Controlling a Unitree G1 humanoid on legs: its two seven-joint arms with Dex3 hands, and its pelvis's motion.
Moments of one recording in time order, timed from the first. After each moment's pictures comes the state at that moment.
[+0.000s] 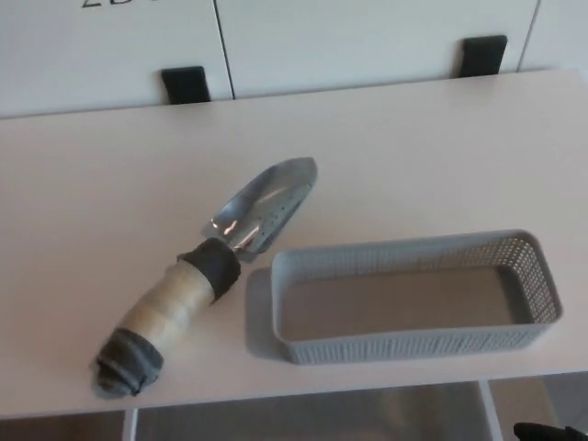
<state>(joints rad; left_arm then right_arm) 0.49 0.33 -0.10 0.46 0.14 -0.40 -0.08 0.36 -0.29 -0.09 0.39 0.06 -0.11 0.26</state>
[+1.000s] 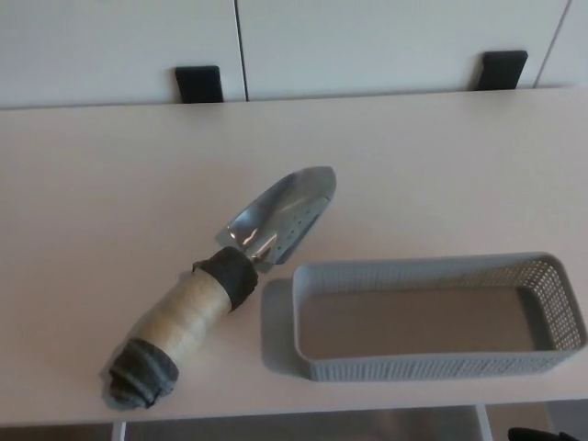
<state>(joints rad) 0.61 0.51 -0.17 0.11 0.14 -0.38 -0.21 0.35 -0.26 -0.09 0.42 0.05 -0.11 0.25</state>
